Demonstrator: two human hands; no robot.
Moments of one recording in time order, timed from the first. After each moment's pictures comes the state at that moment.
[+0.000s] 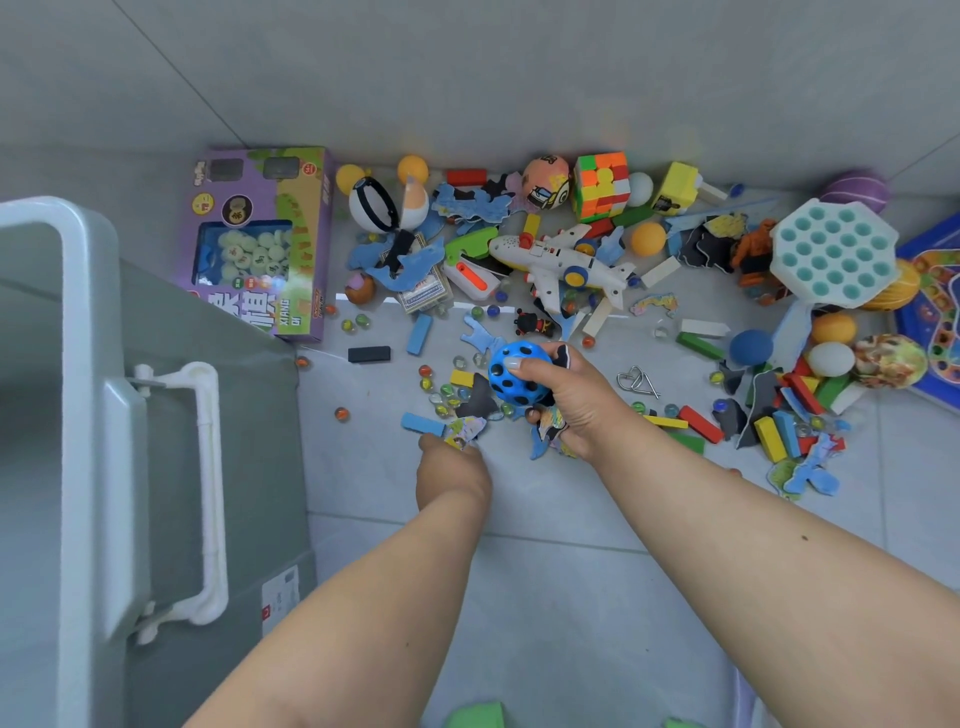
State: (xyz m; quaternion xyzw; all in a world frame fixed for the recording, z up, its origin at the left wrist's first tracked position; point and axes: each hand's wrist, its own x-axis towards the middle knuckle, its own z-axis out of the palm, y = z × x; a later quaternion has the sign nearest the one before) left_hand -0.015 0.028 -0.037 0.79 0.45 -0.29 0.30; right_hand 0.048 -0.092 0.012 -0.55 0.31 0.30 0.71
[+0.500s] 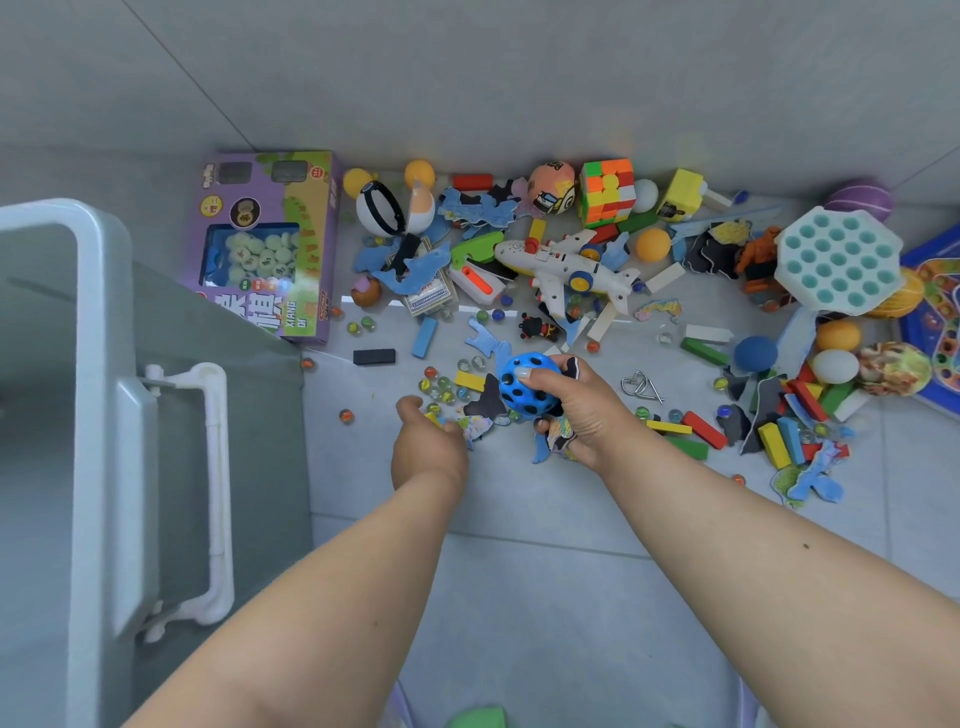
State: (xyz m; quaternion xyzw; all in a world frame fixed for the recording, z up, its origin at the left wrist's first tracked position) left_hand 0.005 0.054 -0.027 0.83 0.40 -0.25 0.29; right_hand 0.043 -0.095 0.004 -0.54 0.33 0.30 0.71
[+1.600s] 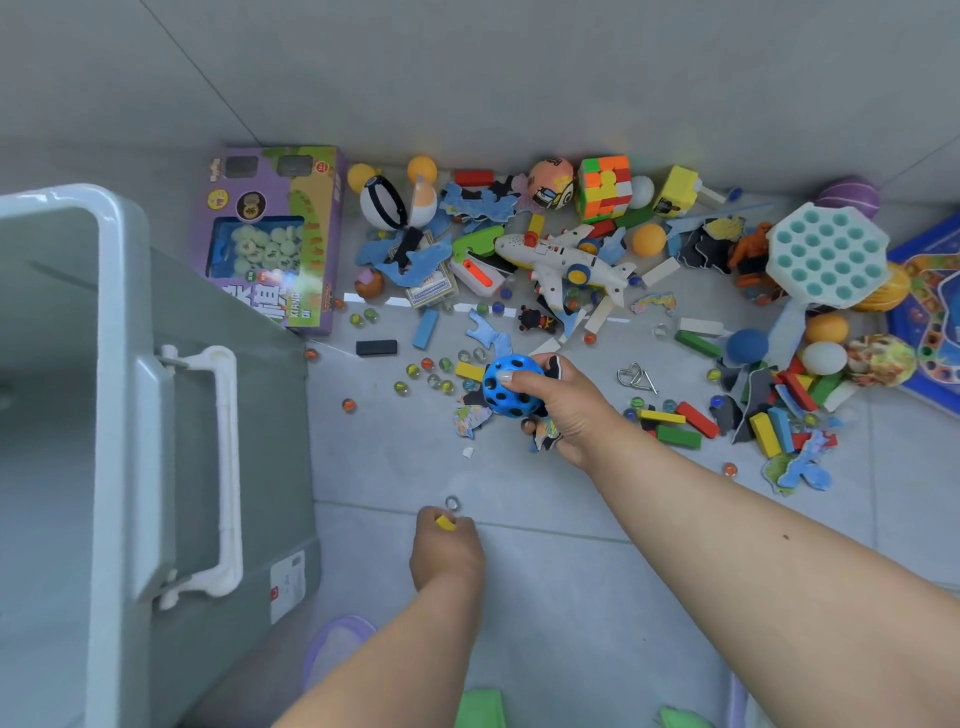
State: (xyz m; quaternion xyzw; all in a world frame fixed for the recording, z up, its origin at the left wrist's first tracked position) left_hand -0.109 0.035 -0.045 0.70 0.56 -0.25 0.36; right_hand 0.032 -0.086 0.013 -0.56 0.30 0.32 0.70
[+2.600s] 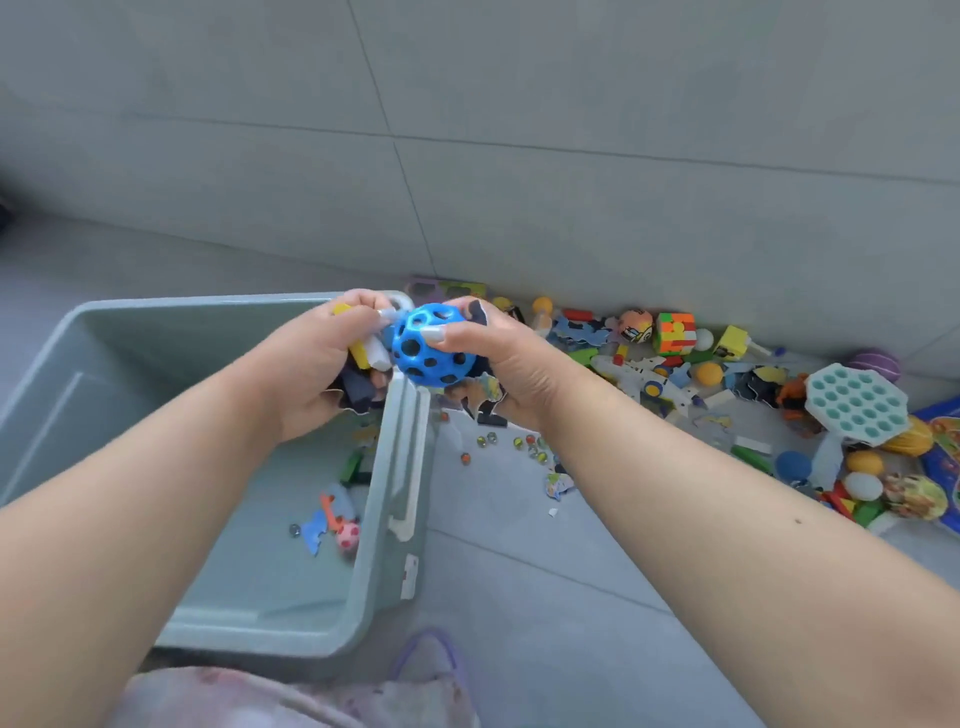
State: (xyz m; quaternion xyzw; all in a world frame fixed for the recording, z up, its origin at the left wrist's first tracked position) left_hand -0.021 0.212 0.299 0.69 0.23 -0.12 0.67; right_hand 0.026 0.047 0.258 -0.55 -0.07 0.39 0.73
